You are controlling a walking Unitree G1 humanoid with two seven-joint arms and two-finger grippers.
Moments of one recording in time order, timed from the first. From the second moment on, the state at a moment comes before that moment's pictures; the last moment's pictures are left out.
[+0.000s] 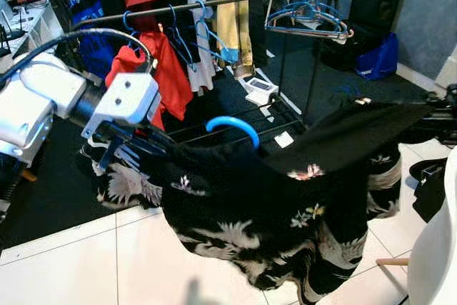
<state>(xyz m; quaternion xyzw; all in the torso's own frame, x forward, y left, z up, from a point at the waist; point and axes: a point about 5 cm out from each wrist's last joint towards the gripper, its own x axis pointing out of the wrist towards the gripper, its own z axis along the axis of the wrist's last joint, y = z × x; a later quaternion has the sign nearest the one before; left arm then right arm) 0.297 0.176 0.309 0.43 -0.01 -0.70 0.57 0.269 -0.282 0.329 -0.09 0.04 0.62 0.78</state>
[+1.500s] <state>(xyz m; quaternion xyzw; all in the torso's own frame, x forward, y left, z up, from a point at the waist) 0.258 0.109 0.344 0.19 -0.16 -0.83 0.50 0.274 -0.209 0.264 0.04 0.08 0.72 0.69</state>
